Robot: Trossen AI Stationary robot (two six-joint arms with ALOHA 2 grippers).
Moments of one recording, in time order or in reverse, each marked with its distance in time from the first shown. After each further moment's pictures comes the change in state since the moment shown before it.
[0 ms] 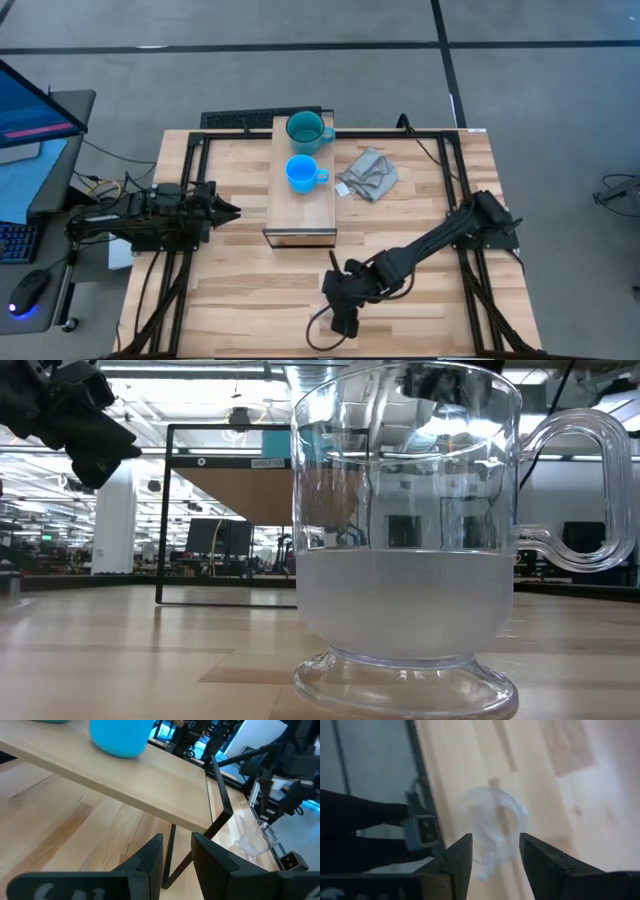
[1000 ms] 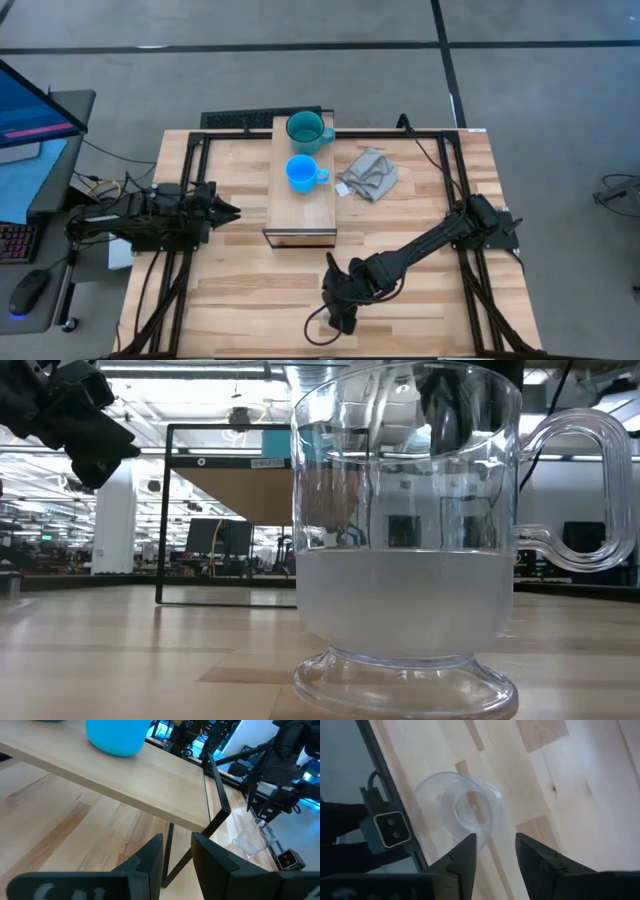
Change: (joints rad) left arm 0.000 0.000 0.000 -0.001 0.012 0.004; right arm -0.016 0.051 0.022 -0.109 0.004 0.077
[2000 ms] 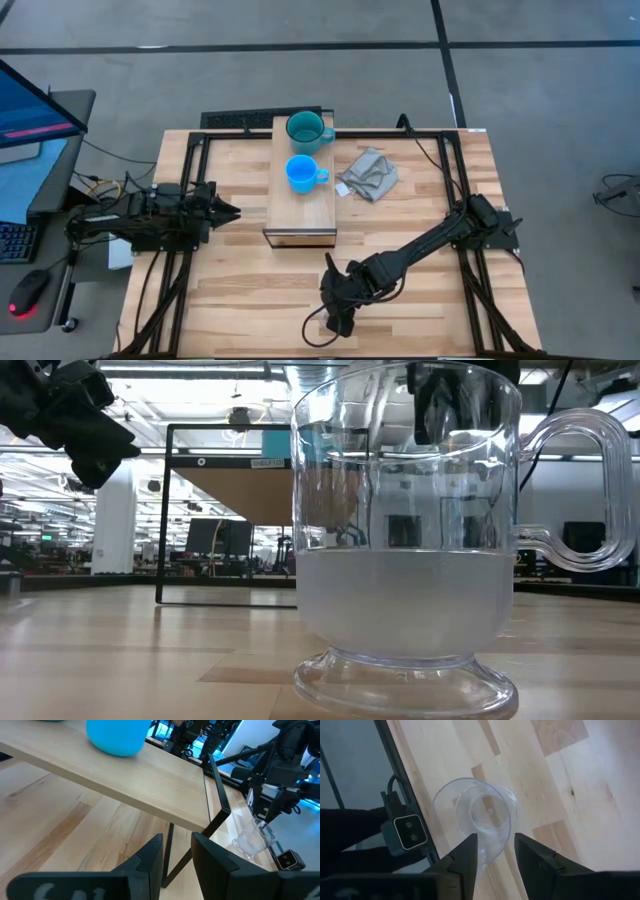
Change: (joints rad) left arm 0.000 0.000 0.000 0.000 -0.001 -0.003; right arm 0.004 0.000 -0.005 0.062 -0.032 0.016
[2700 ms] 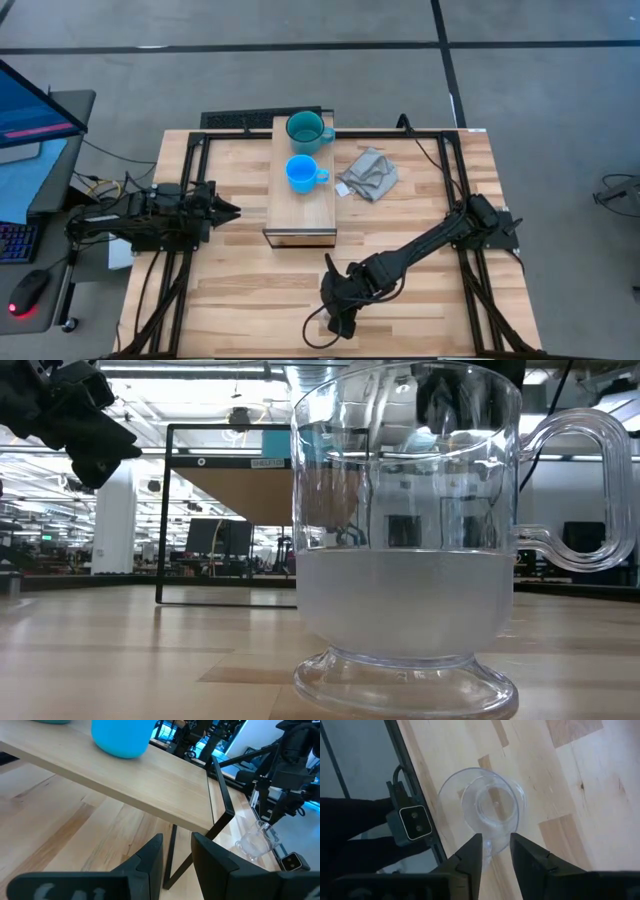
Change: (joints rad) left arm 0.000 0.000 0.000 0.000 -0.018 0.000; right arm -0.004 0.000 -0.001 0.000 -0.049 -0.019
